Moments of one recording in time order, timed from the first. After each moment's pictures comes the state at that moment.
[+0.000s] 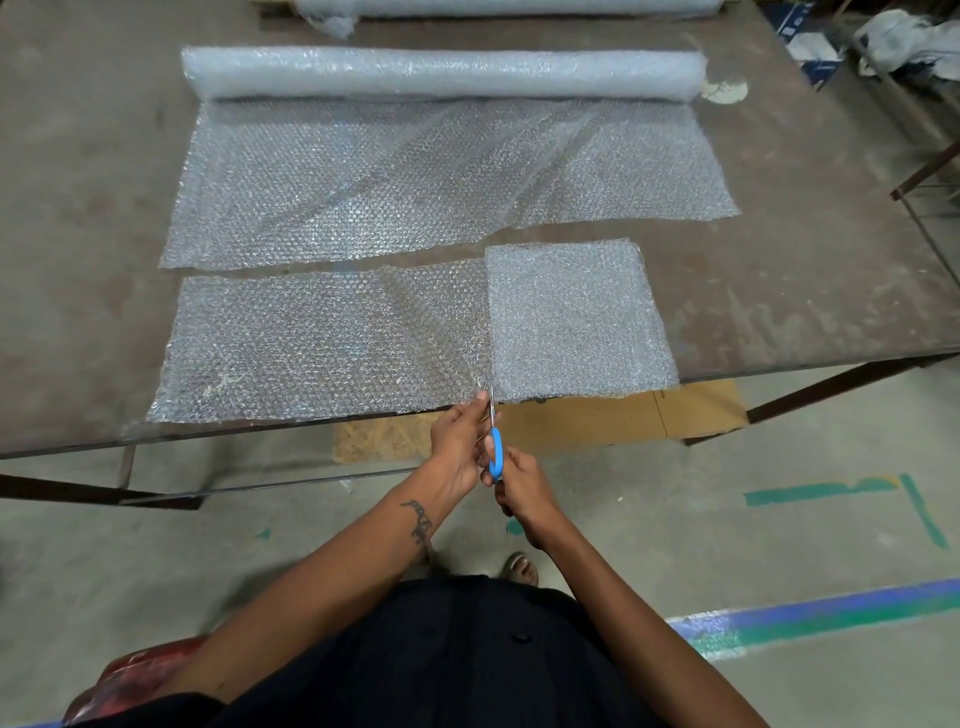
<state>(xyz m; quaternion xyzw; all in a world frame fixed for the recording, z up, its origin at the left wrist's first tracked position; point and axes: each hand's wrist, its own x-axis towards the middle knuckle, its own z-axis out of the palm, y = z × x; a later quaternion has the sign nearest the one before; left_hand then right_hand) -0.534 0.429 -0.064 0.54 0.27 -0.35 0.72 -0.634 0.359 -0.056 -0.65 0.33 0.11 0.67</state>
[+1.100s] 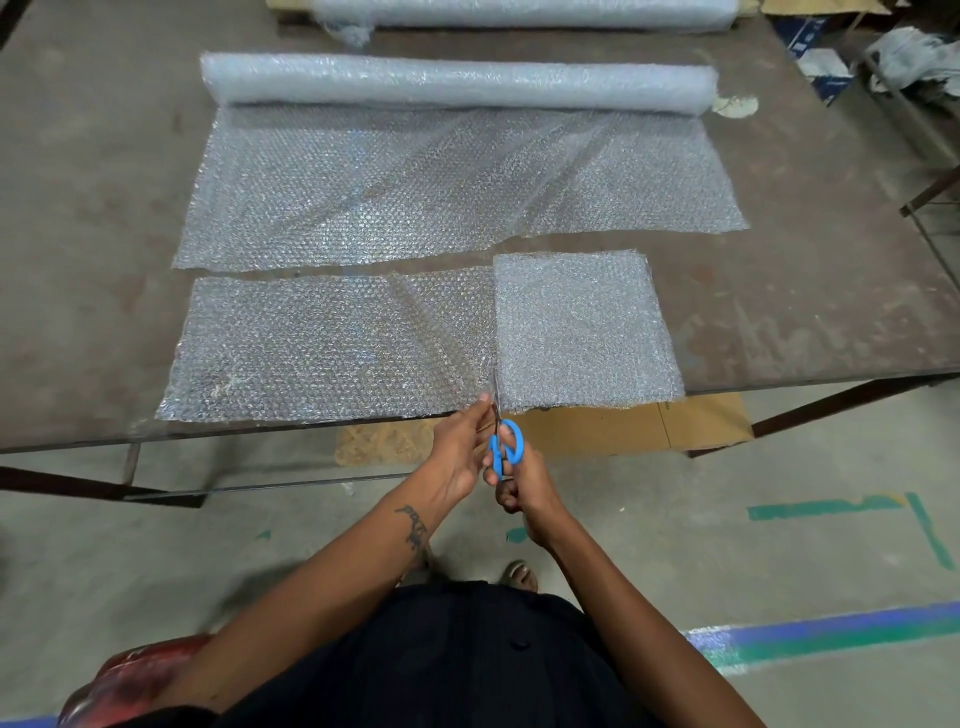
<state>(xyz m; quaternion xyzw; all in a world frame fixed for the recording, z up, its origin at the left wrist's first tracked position) -0.526 0.432 -0.057 0.53 0.26 -0.38 0.71 -0.617 0.351 -0.053 -0.59 0.36 0.11 0.72</state>
